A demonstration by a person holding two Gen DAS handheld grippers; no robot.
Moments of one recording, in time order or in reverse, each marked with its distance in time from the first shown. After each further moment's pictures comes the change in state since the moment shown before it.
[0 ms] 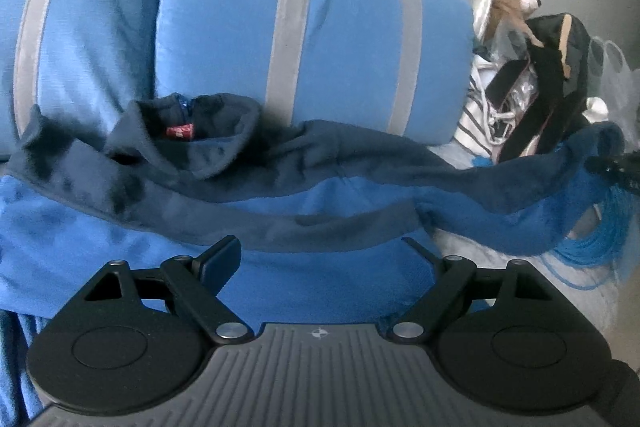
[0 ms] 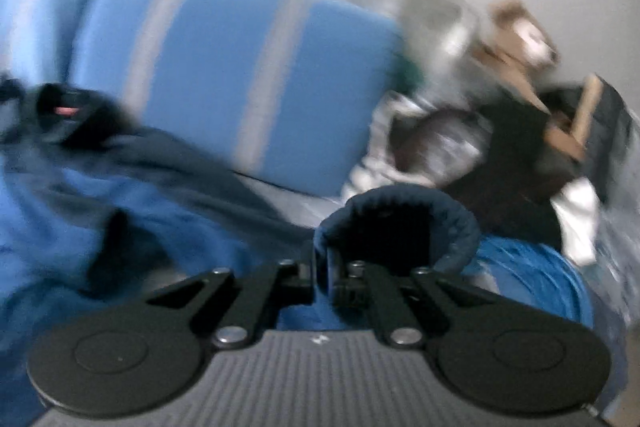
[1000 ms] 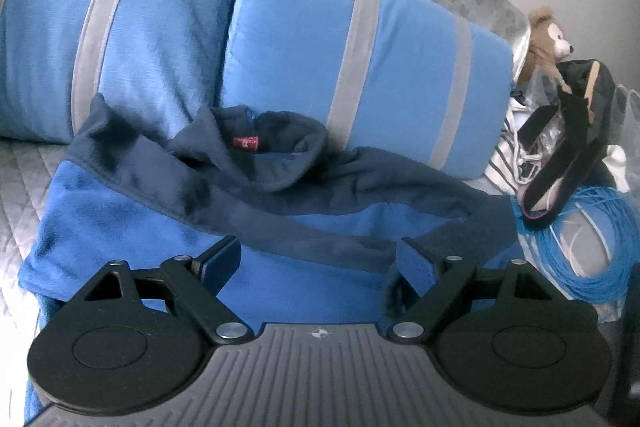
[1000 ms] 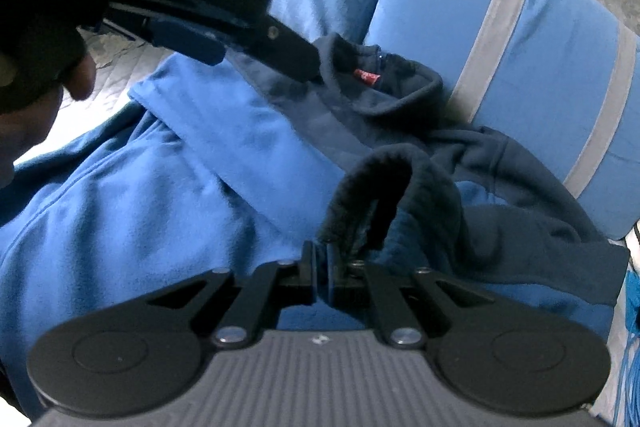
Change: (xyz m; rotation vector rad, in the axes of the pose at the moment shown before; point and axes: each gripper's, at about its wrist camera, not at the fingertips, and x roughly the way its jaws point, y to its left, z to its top) left arm -0.029 0.055 -0.003 -0.101 -0.049 0.034; right arm 0.022 0.266 -0.005 -0.168 0.043 0.468
